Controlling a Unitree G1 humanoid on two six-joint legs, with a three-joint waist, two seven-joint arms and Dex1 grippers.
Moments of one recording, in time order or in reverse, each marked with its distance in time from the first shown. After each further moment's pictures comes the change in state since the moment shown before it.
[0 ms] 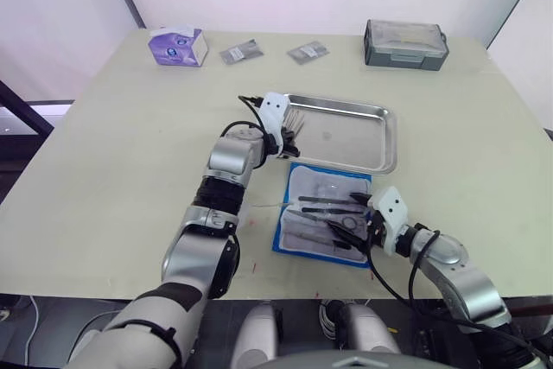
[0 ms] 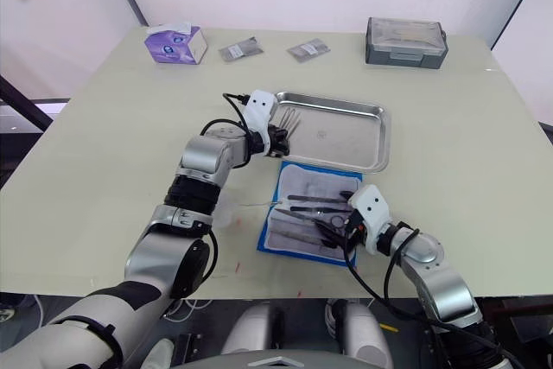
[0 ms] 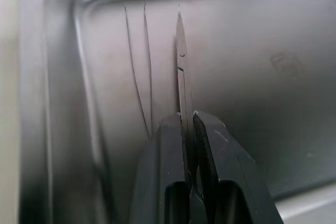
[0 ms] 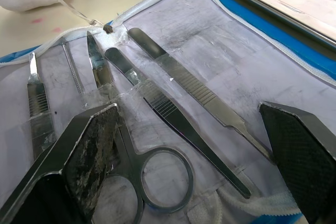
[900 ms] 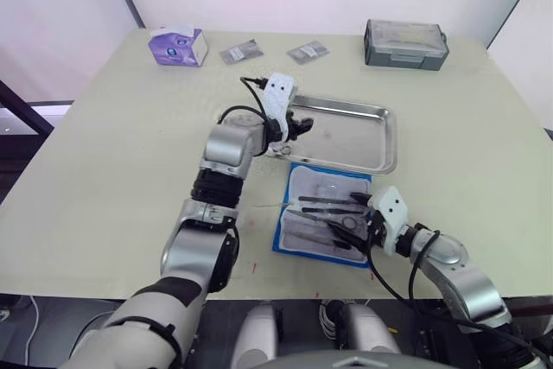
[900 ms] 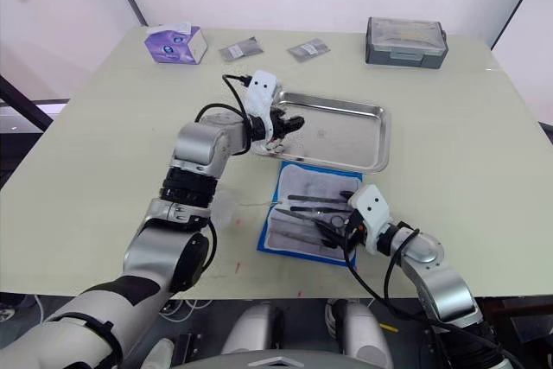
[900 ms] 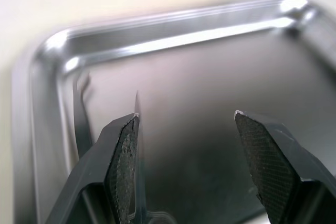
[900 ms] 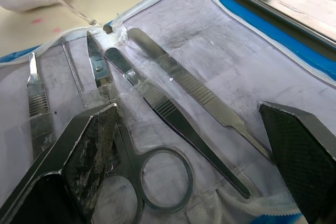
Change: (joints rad) left arm -0.021 0.061 -0.001 -0.148 -0.075 -0.063 -0.198; right arm -0.003 0.001 0.000 0.001 0.000 0.000 0.000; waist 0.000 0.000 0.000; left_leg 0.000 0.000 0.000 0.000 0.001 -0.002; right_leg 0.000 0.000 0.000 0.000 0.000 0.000
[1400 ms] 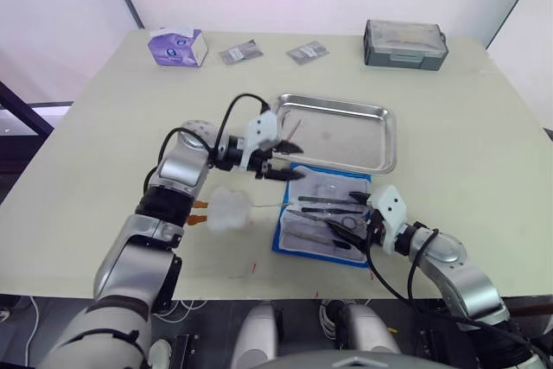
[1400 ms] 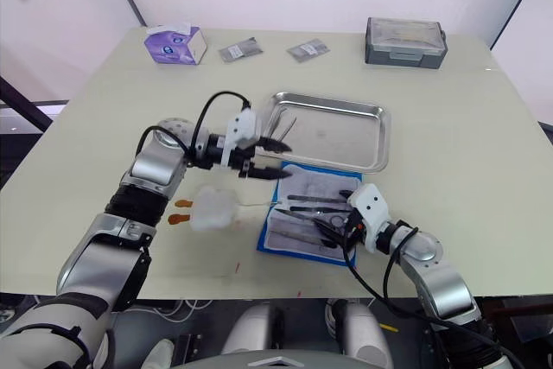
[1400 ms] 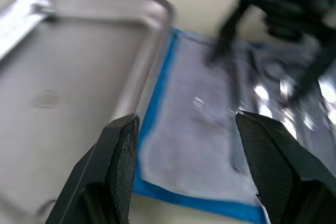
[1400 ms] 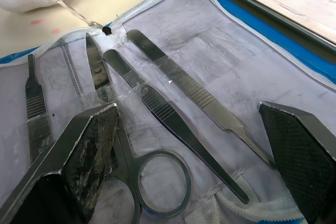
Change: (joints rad) left arm 0.157 0.300 -0.239 0.138 0.018 -0.717 -0.922; right arm -0.012 0.002 0.002 0.016 0.000 -0.007 0.004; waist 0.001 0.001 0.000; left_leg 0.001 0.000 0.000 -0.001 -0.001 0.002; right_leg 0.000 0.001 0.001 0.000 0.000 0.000
